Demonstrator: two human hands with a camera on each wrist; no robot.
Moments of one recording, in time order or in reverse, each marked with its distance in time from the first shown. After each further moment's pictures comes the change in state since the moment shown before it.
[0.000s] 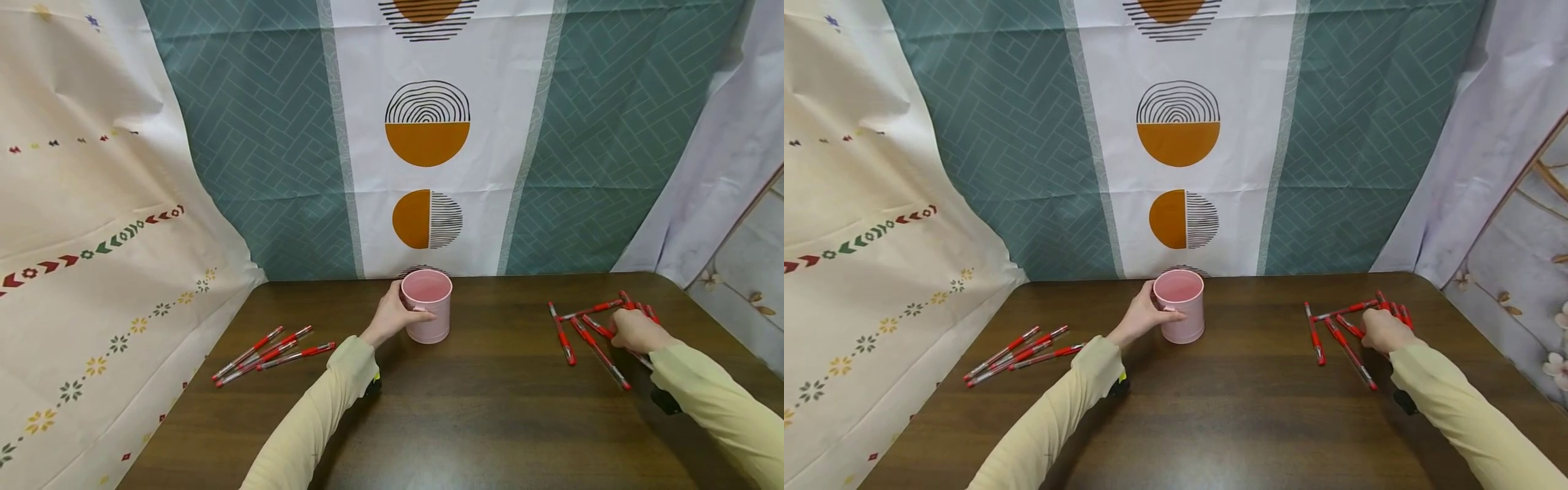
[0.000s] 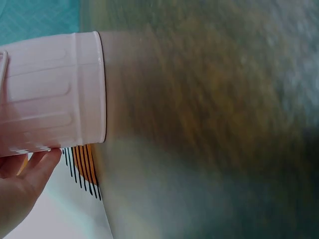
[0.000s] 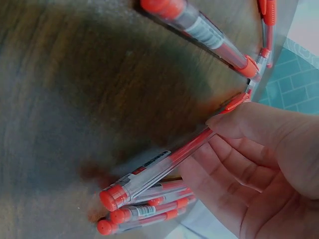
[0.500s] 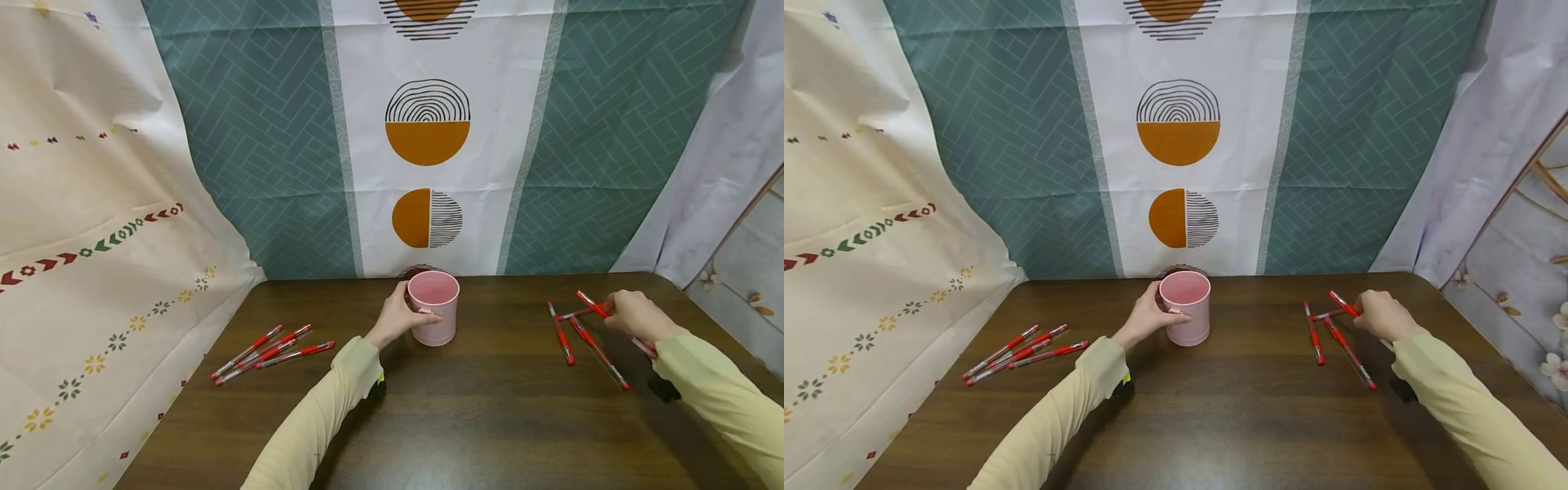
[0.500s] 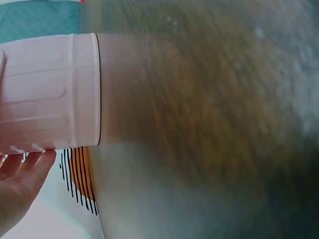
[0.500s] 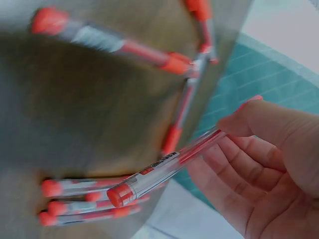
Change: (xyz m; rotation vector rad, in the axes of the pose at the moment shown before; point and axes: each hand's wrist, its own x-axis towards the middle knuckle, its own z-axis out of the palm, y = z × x) left_hand -0.002 0.002 0.007 -0.090 -0.046 0.026; right_hand 0.007 -0.013 -0.026 0.094 0.061 -0.002
